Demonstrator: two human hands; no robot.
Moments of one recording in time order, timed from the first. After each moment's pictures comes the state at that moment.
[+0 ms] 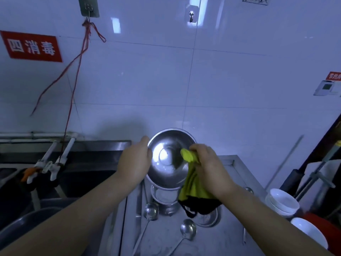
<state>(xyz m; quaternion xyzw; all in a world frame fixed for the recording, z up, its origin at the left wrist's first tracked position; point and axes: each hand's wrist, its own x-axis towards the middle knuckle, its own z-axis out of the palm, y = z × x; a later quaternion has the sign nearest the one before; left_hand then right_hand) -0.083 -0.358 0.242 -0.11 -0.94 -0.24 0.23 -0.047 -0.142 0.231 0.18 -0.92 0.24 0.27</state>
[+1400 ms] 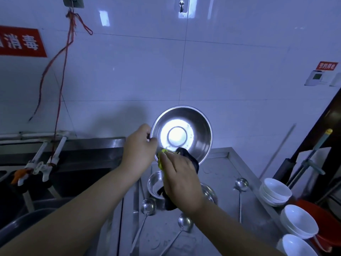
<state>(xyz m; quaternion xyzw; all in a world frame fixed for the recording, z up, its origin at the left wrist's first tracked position) -0.082 -0.332 0.260 -0.08 -0.85 -0.49 0.19 -0.030 -0.202 0.186 0.19 -0.92 0.13 0.33</state>
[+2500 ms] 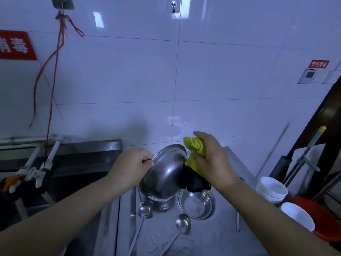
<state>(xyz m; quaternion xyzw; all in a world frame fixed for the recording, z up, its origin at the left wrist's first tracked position) -0.066 -0.350 0.249 -0.22 -0.92 -0.32 0.07 -0.039 -0.120 0.235 0.12 -0.87 0.35 0.33</state>
